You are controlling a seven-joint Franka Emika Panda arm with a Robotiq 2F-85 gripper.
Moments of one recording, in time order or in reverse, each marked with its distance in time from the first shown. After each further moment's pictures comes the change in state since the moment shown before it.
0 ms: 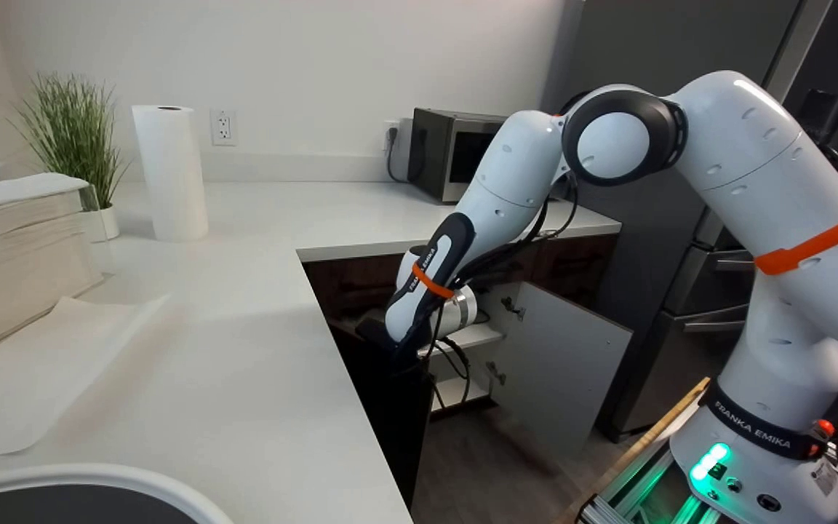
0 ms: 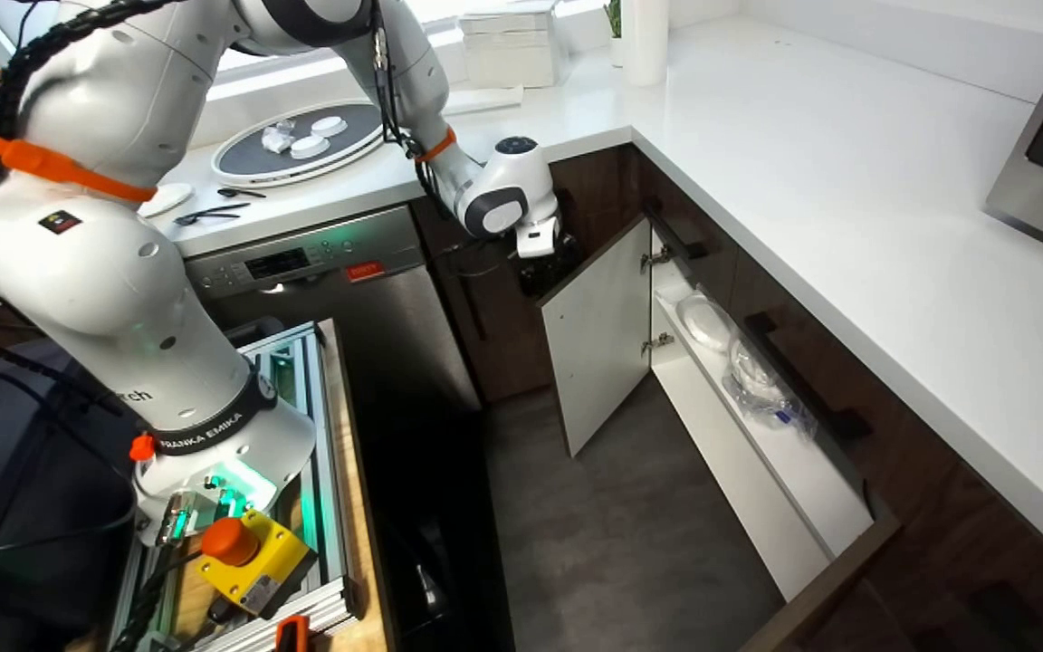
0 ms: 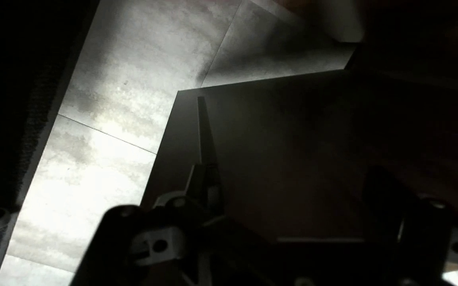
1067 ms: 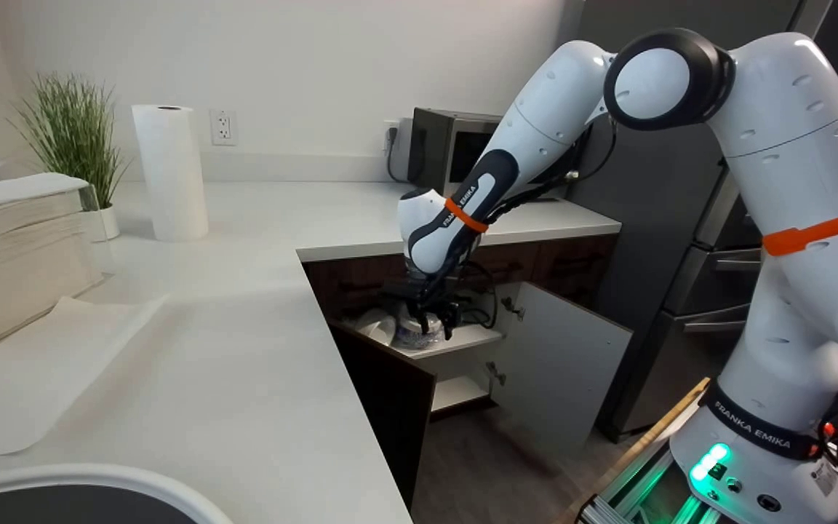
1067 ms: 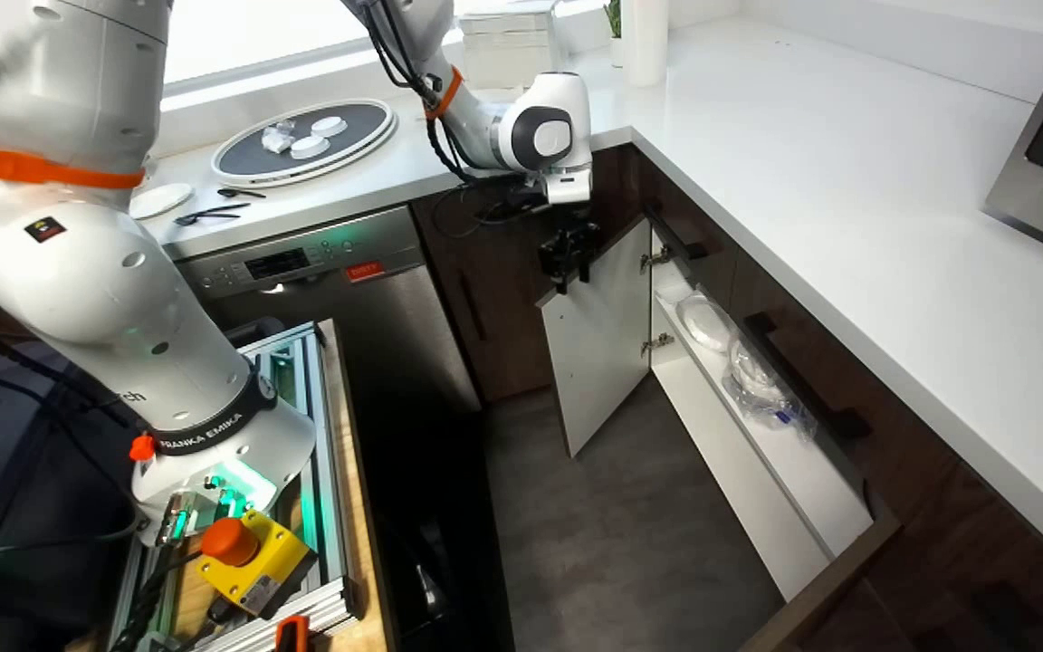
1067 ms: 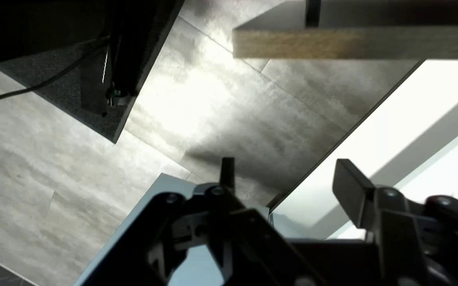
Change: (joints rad) arm -0.104 -0.231 -0.083 -0.001 -0.524 -0.553 0.204
